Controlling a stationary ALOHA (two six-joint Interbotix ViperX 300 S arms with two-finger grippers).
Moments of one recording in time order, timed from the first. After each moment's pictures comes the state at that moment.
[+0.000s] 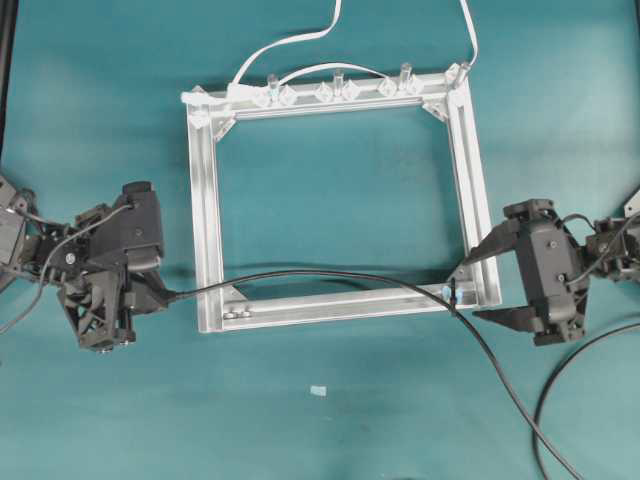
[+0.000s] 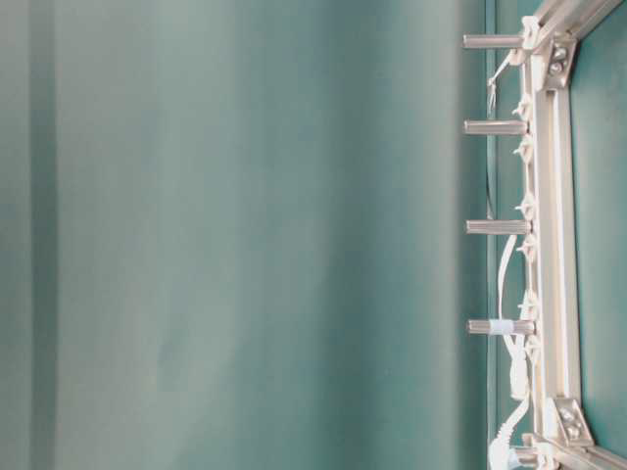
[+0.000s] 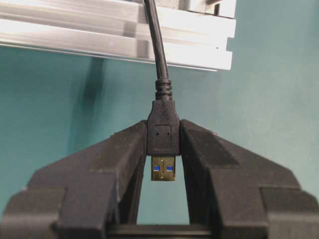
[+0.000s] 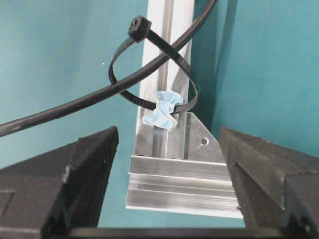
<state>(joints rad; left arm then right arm) -0.24 -0.31 1.05 -0.06 0.28 -0.44 0.24 -0.31 1.18 0.29 -0.20 -0.08</state>
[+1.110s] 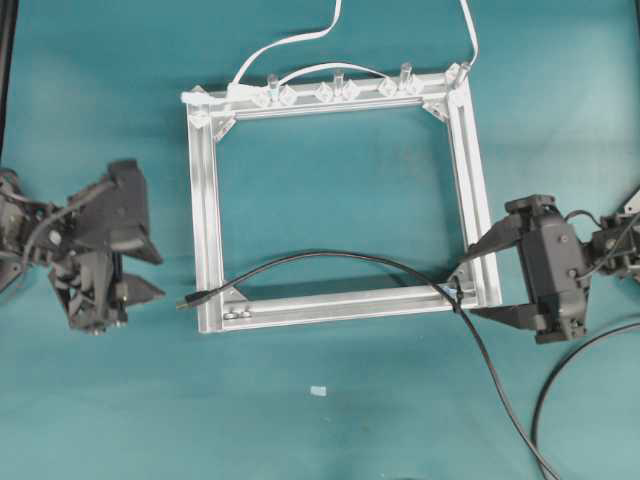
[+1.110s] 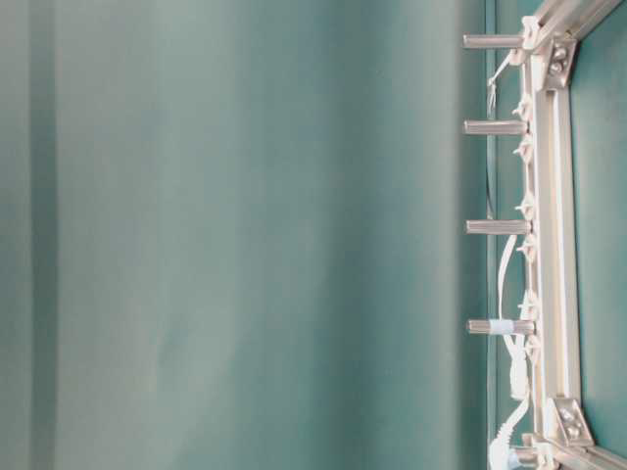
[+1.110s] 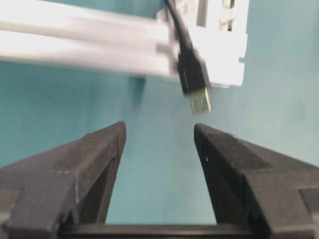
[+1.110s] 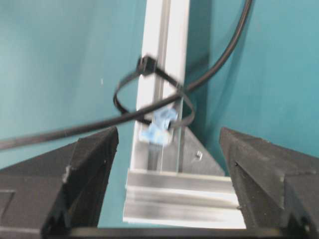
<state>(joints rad) -0.16 -0.44 1.06 -0.04 0.31 -0.39 0.23 -0.37 1.18 0.29 -0.22 -0.09</state>
